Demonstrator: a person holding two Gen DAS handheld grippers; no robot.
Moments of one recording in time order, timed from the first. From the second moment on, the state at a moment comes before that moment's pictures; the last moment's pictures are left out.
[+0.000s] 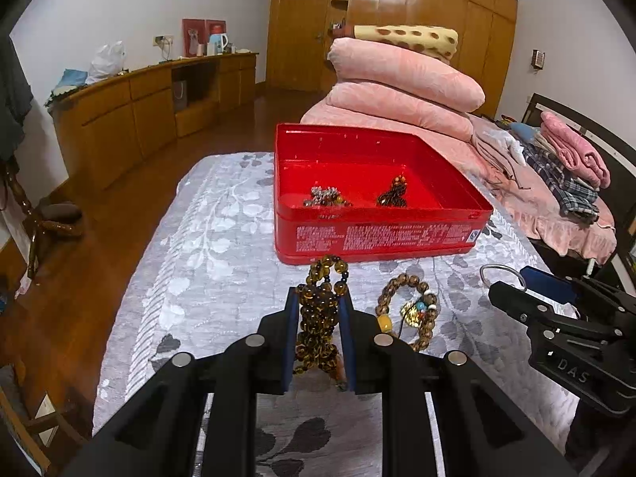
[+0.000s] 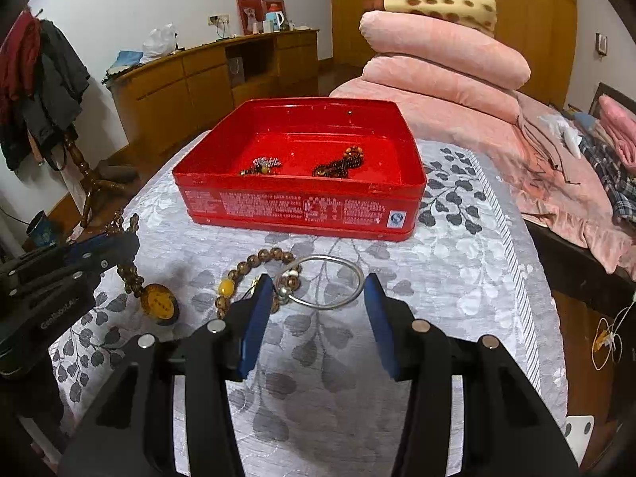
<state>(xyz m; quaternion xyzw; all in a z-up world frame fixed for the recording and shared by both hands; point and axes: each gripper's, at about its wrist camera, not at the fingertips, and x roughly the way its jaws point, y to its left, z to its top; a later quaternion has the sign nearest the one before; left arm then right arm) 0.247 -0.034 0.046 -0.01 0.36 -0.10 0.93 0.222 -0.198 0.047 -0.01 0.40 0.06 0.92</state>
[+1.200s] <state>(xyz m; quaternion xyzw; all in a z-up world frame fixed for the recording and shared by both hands) 0.384 -0.065 0.089 -0.04 0.33 -0.12 0.94 0.353 -0.220 0.080 0.00 0.38 0.06 0.92</state>
